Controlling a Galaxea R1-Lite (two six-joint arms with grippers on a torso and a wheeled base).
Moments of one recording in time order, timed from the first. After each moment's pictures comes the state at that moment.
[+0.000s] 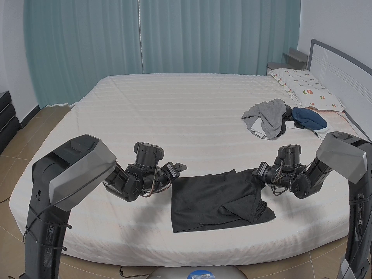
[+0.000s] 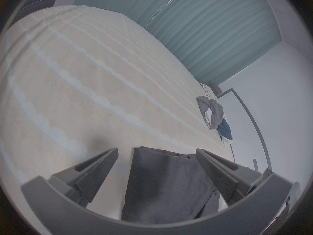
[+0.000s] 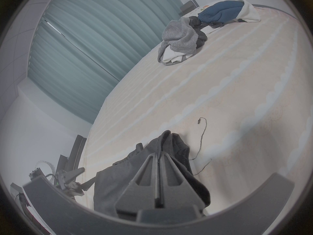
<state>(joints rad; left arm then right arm) -0.43 2.50 -1.34 -0.55 -0.10 -0.86 0.19 2.40 -1.03 -0.84 0.17 0.72</state>
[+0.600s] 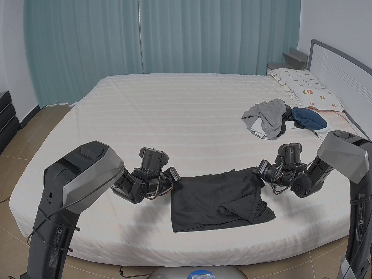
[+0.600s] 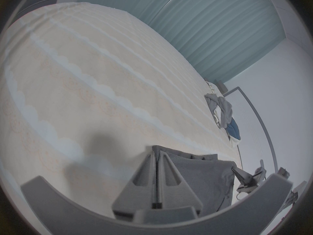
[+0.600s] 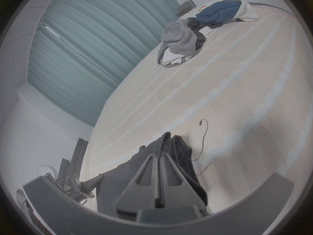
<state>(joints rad) -0.43 2.57 -1.42 -0.52 -0.03 -0.86 0.19 2.39 -1.03 -0.84 0.16 0.75</state>
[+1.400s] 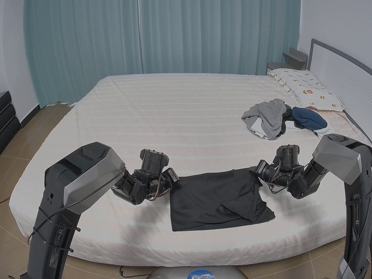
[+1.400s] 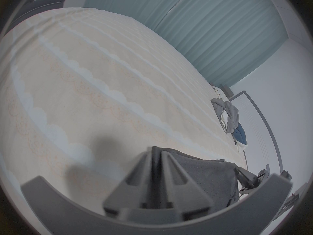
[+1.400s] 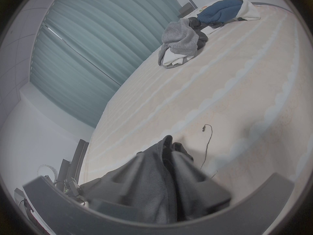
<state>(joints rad) -0.43 2.57 -1.41 -0.52 0.01 -0.87 0.19 2.45 -1.08 -0.89 0.17 0.74</state>
